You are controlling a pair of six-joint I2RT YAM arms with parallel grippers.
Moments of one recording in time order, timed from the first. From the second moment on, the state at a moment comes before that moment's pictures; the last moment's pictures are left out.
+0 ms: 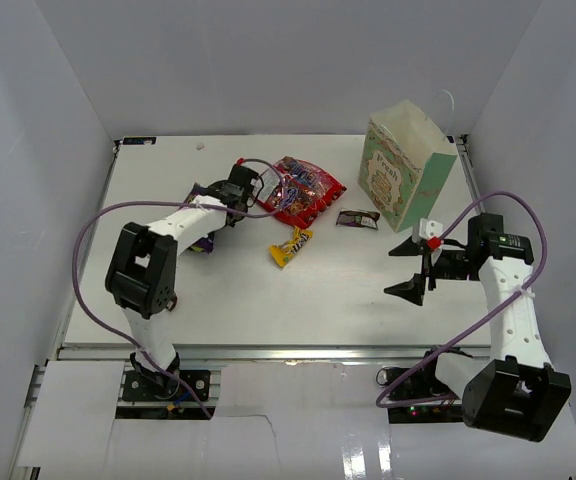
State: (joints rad) left arm -0.45 1.88 1.33 -0.45 -0.66 0.13; right arm -0.19 1.07 0.95 -1.32 -1.25 -1.49
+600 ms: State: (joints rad) left arm -0.48 1.42 1.28 -0.48 0.00 -0.03; right arm 0.33 1.08 0.97 -0.75 -1.12 -1.05
